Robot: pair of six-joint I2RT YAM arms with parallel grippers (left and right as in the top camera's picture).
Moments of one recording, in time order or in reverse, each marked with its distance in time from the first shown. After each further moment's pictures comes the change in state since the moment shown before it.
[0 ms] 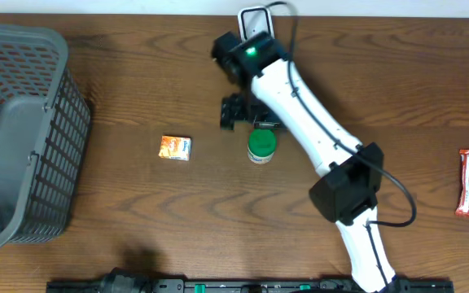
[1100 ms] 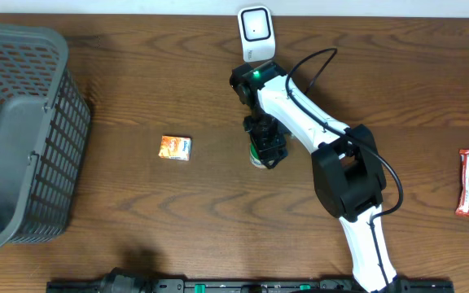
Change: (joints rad) left arm 0.000 0.000 0.000 0.000 0.000 0.000; right arm -0.037 0.000 -0.445 0.301 -0.034 0.932
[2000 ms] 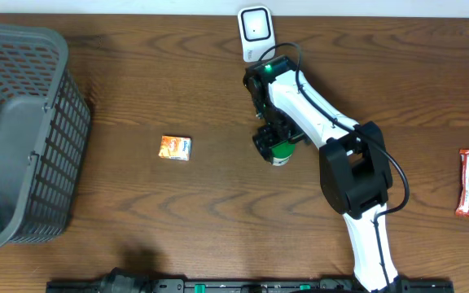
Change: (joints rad) left arm 0.000 0.000 0.000 0.000 0.000 0.000; right arm -0.053 -0.004 0.002 -0.139 0.178 -1.721
